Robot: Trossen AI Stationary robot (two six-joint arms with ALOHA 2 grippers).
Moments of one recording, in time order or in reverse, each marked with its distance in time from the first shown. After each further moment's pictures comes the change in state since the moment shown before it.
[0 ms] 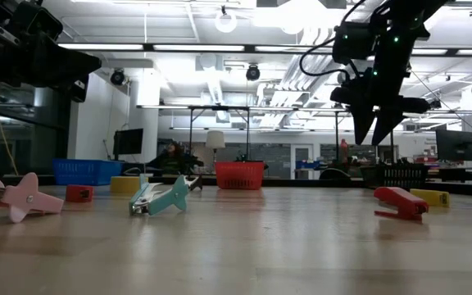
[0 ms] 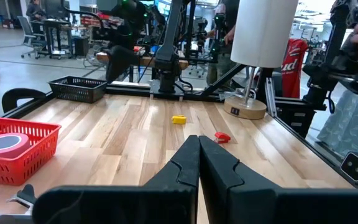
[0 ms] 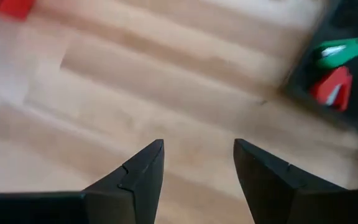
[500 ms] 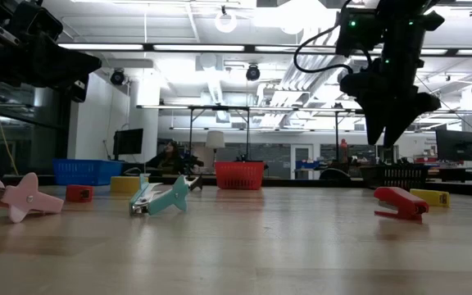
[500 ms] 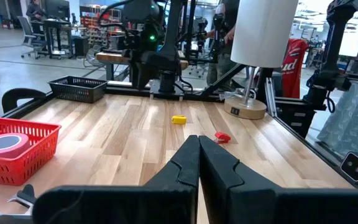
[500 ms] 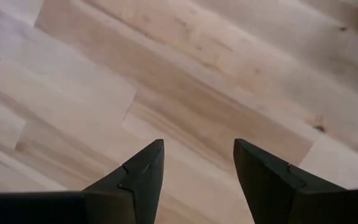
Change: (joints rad) left arm 0.000 0.000 0.000 0.000 0.000 0.000; right arm 0.211 0.000 0.000 -0.093 -0.131 0.106
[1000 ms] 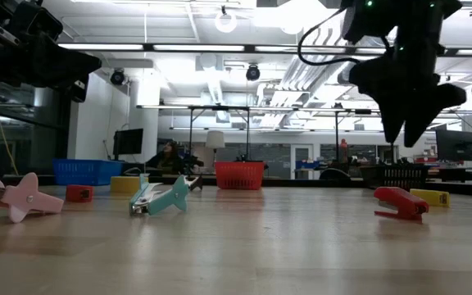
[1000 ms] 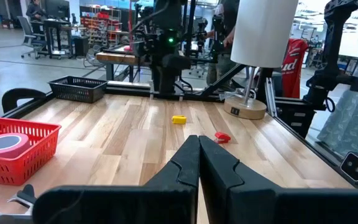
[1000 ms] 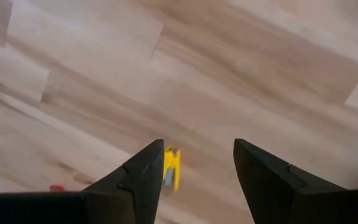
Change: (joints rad) left arm 0.000 0.000 0.000 0.000 0.000 0.000; right arm 0.213 0.003 0.000 -0.046 -0.051 0.289
